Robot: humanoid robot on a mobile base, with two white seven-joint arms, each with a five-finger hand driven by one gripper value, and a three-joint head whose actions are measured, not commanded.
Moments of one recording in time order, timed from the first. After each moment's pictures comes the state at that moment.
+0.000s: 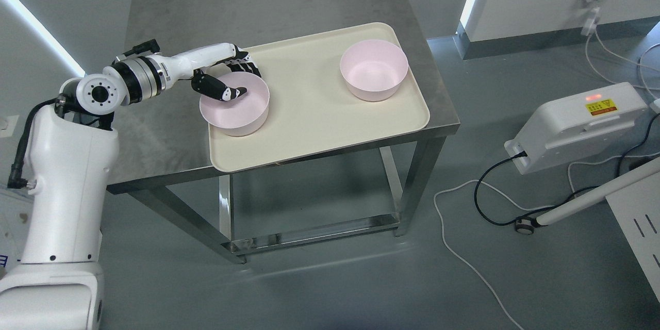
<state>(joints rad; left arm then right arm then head) -0.81 0.39 -0.15 -1.20 -0.49 -0.24 -0.94 0.05 0.00 -0.09 -0.20 -0.09 0.01 0.06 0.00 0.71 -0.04</state>
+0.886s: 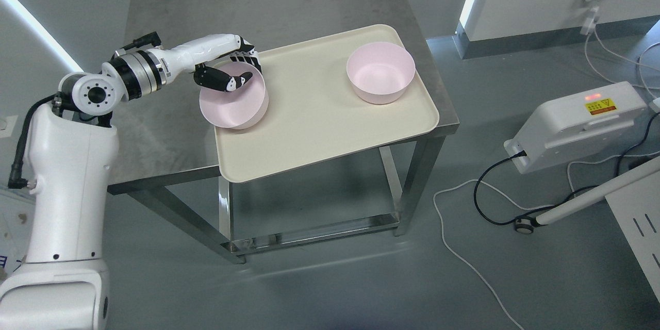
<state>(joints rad) -0.82 0.36 -0.09 -1.22 -0.49 -0.36 -0.93 0.05 0.00 -0.09 -0.20 -0.09 0.01 0.06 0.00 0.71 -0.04</state>
